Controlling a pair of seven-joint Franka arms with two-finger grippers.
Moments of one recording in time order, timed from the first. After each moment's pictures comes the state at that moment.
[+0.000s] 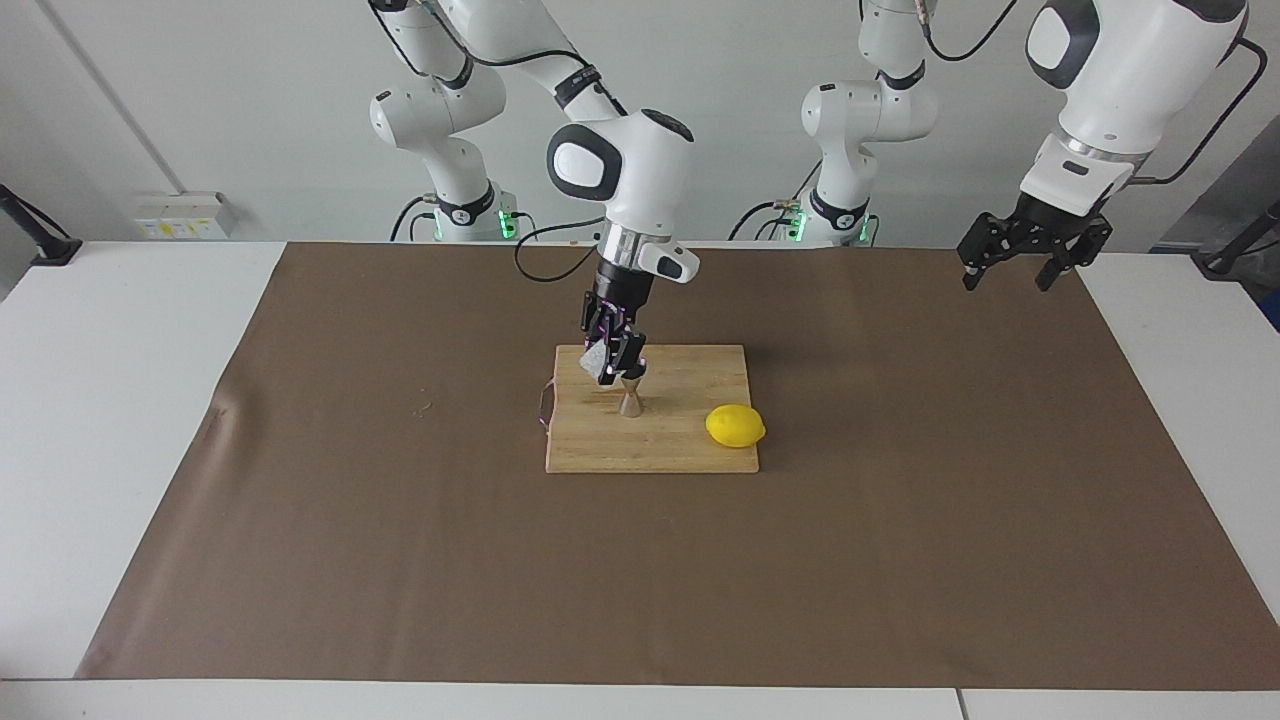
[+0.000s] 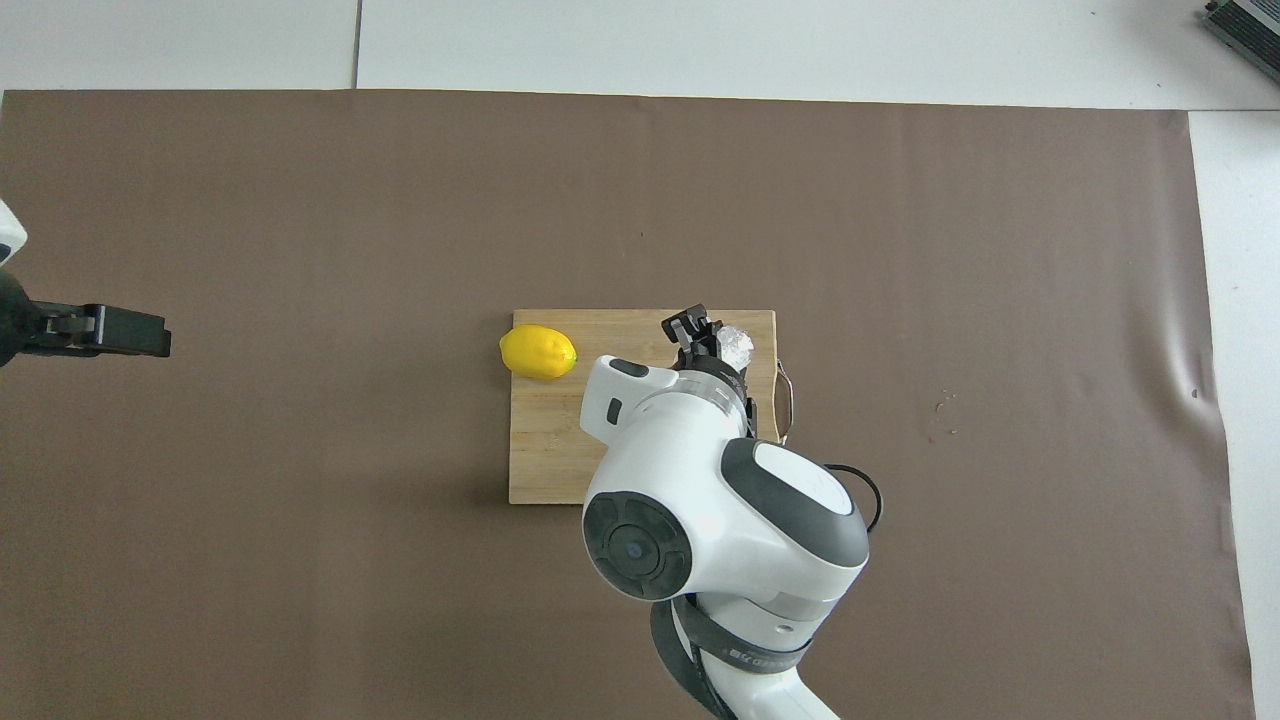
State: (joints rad) left arm -0.06 -0.11 0.01 -1.76 0.00 1.71 0.02; right arm 0.55 0.15 0.10 -1.94 -0.63 2.21 -0.95
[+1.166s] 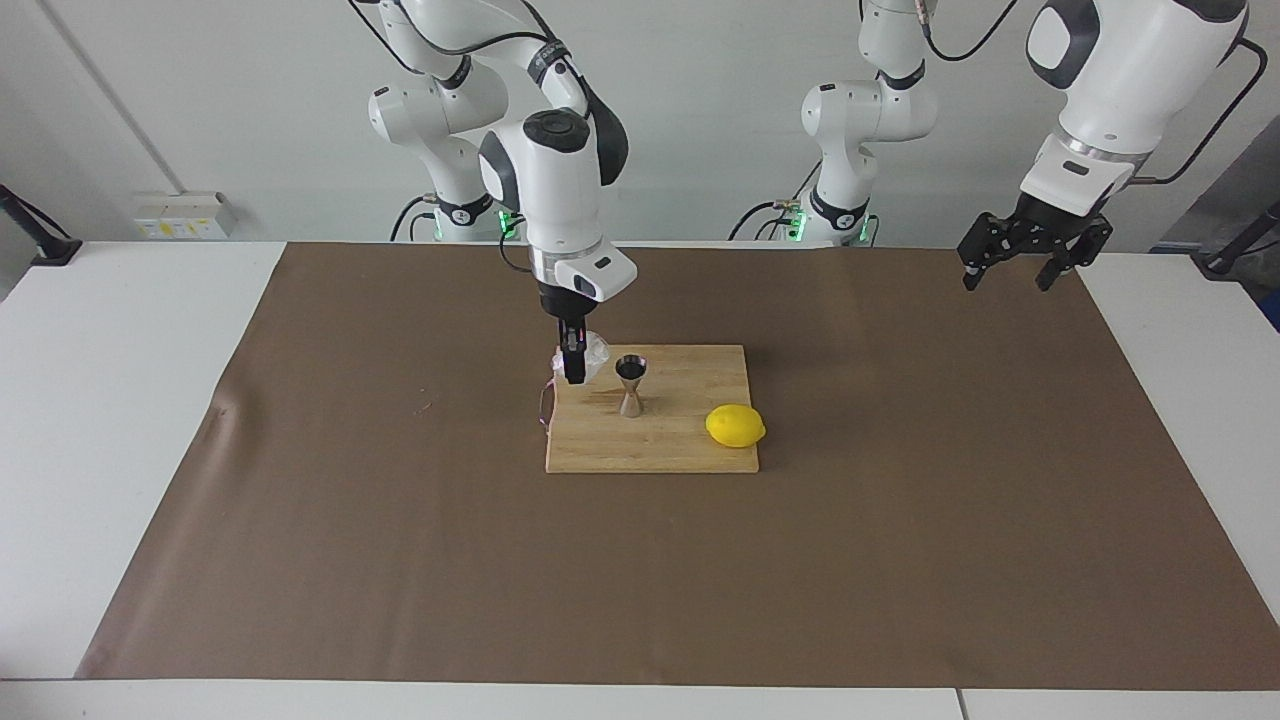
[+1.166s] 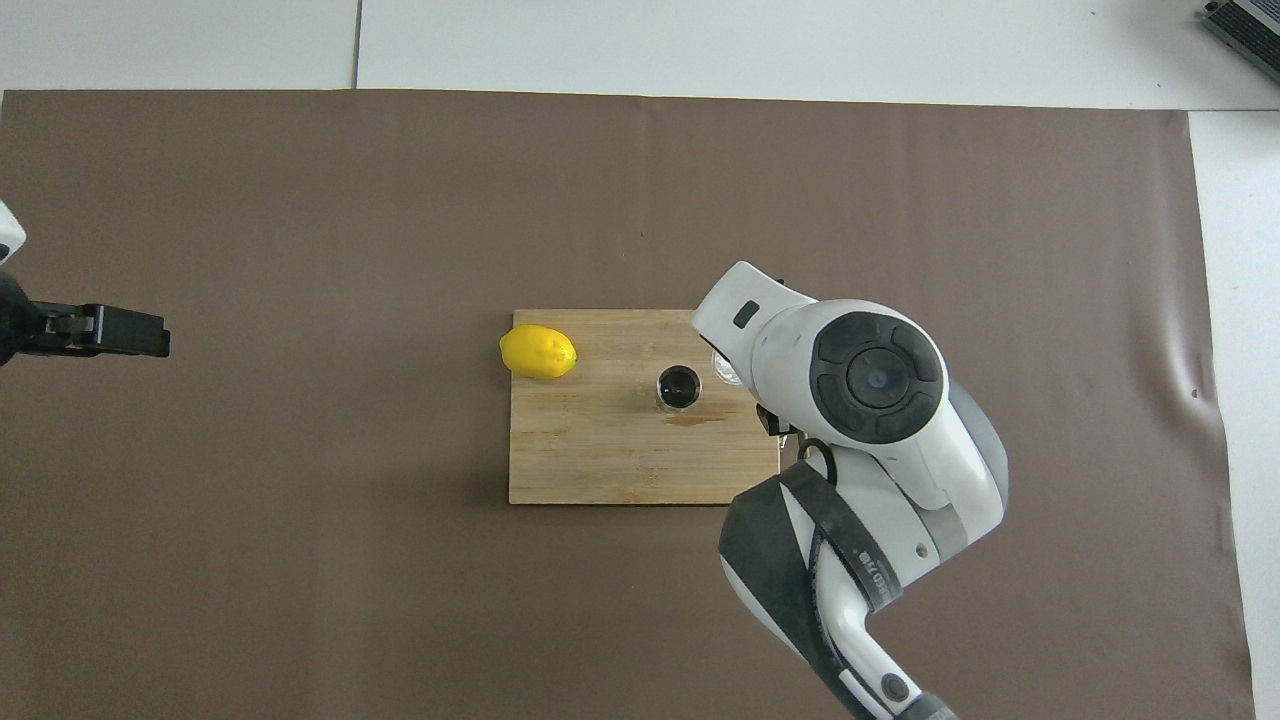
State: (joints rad) left arm -0.06 -0.11 0.01 -1.76 0.00 1.71 0.02; right arm 0.37 0.10 0.09 -1.94 -0.09 2.21 -1.13
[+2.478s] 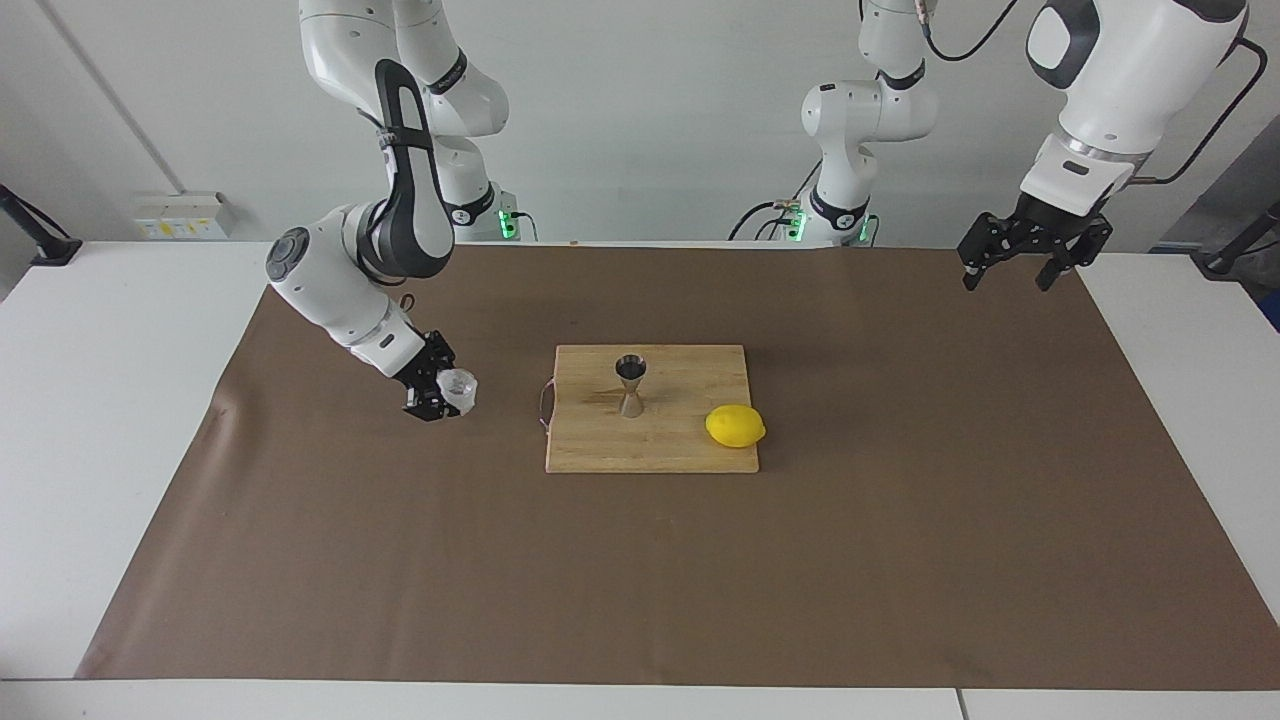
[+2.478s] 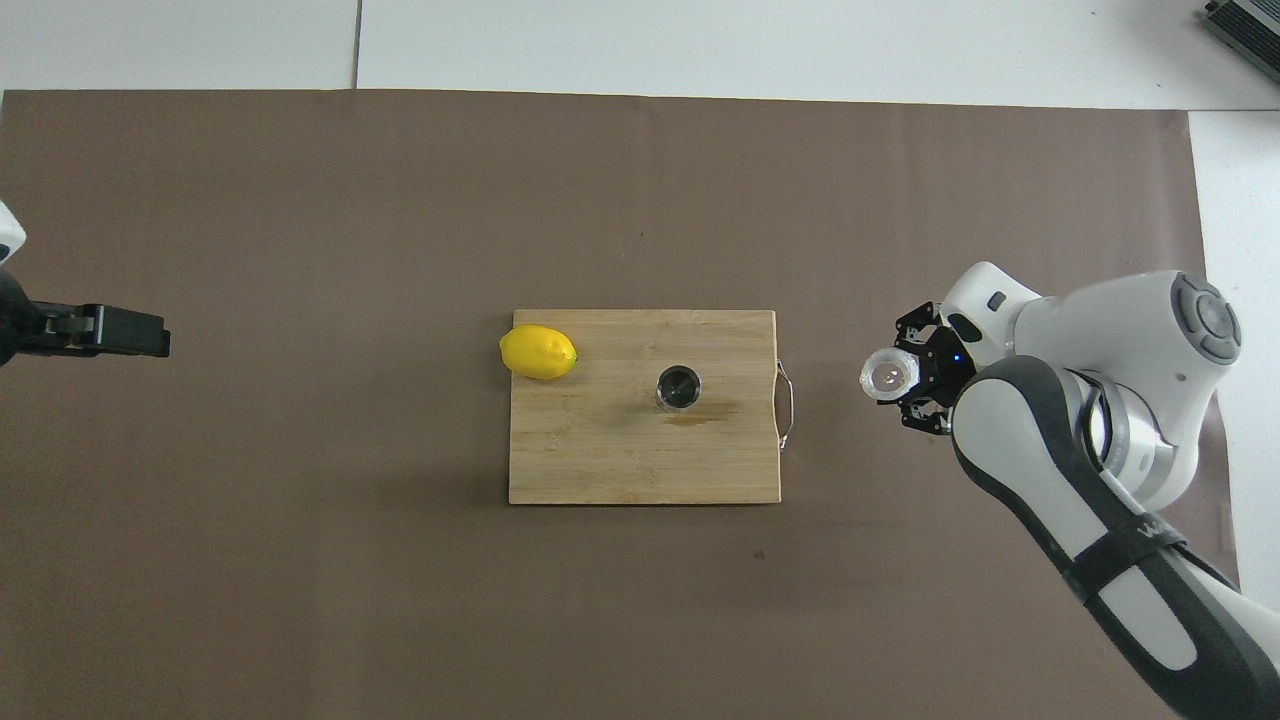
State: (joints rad) left arm -0.06 -0.11 0.01 -1.76 0.00 1.71 0.02; right arm -0.10 0.13 0.09 -2.23 0.52 2.30 -1.94
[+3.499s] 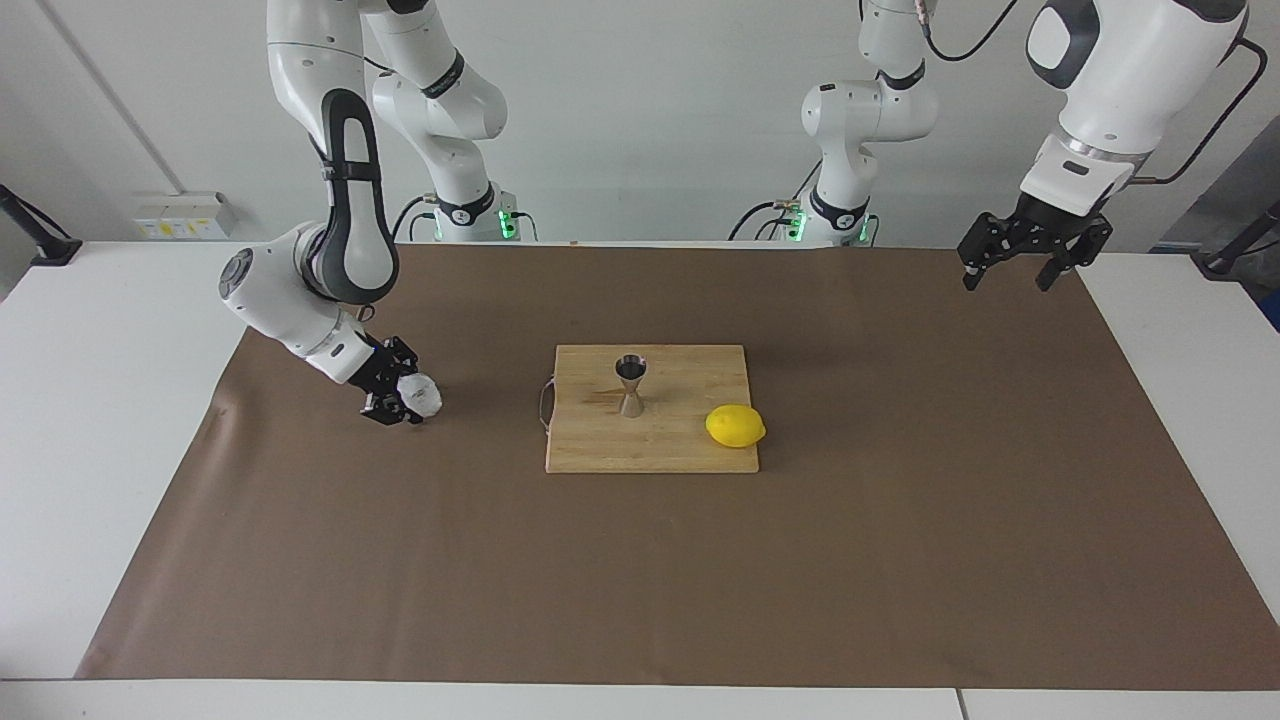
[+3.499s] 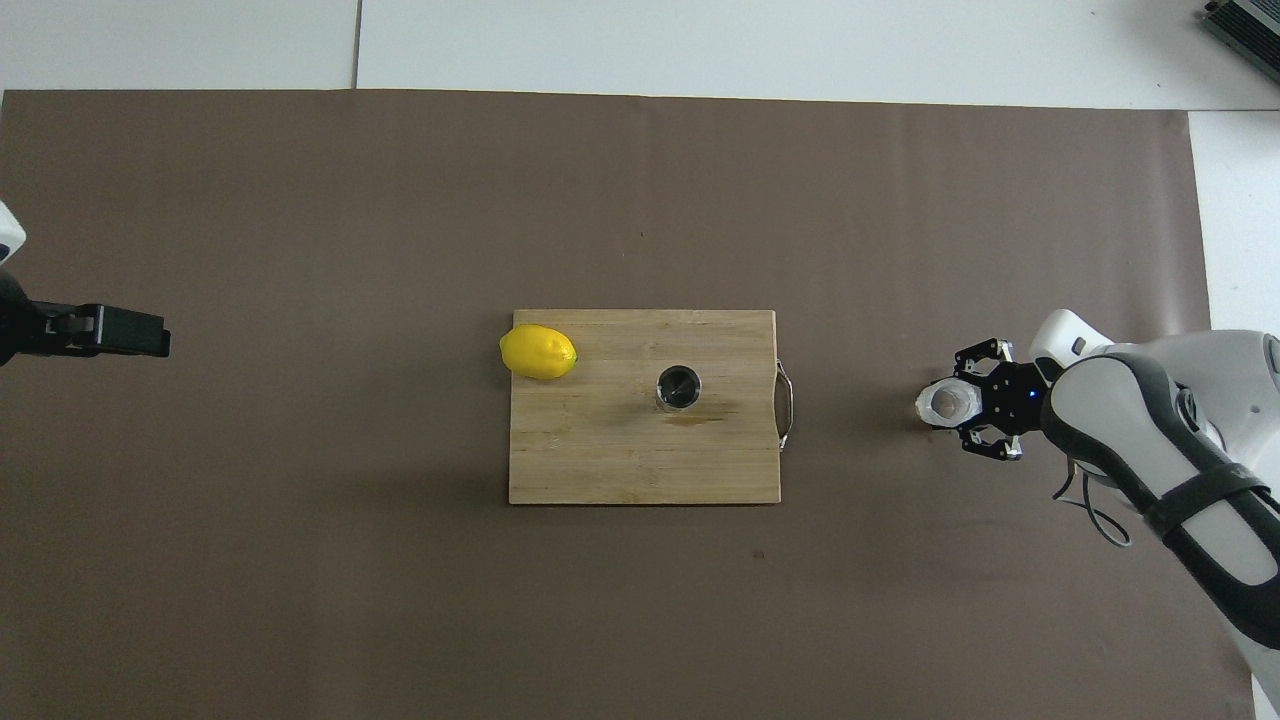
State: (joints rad) left arm -0.06 -0.11 0.01 -1.76 0.00 1.71 0.02; right arm -0.24 0.18 0.09 -2.27 0.59 2.30 -2.14
